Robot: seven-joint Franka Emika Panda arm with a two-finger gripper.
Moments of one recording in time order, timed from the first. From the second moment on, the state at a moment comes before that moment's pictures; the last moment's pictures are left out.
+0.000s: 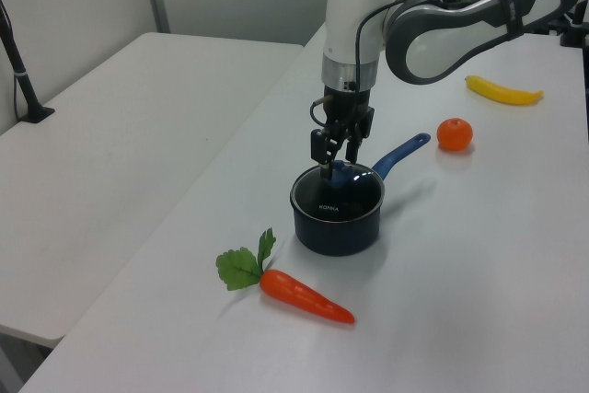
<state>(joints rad) 0.33 0.50 0.12 -1.39 -0.09 2.01 0.74</state>
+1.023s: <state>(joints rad) 0.35 0.51 0.13 -1.39 -0.10 2.01 0.76</state>
